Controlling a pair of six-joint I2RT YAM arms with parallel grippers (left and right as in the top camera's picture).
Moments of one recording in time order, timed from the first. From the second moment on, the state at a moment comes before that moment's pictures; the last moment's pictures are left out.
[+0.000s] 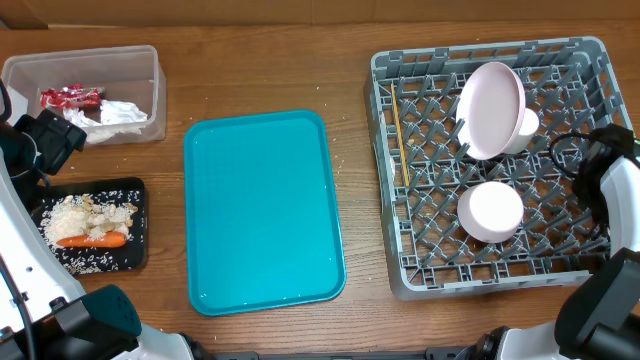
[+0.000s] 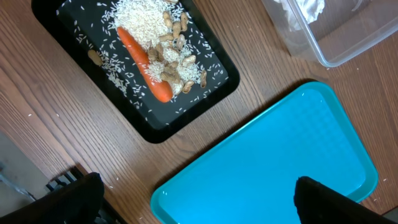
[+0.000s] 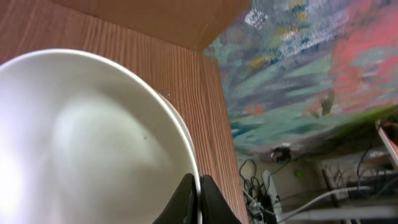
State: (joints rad) left arm 0.52 1.72 2.05 -1.69 0.00 -0.55; right arm -0.43 1.65 1.22 -1.29 1.07 1.09
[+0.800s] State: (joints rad) left arm 0.52 1.72 2.05 -1.69 0.00 -0.55; right arm -0.21 1.65 1.20 -1.31 1.16 1.04
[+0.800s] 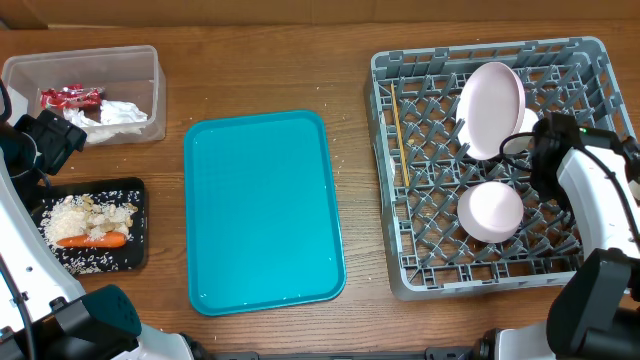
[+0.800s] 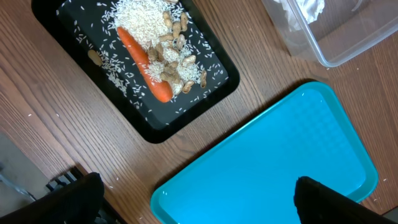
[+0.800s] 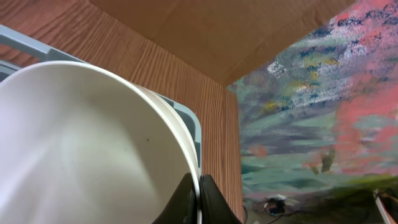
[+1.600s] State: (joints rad) left arm 0.52 1.72 2.05 -1.69 0.00 -0.55; right arm -0.10 1.65 1.20 -1.43 1.22 1.03
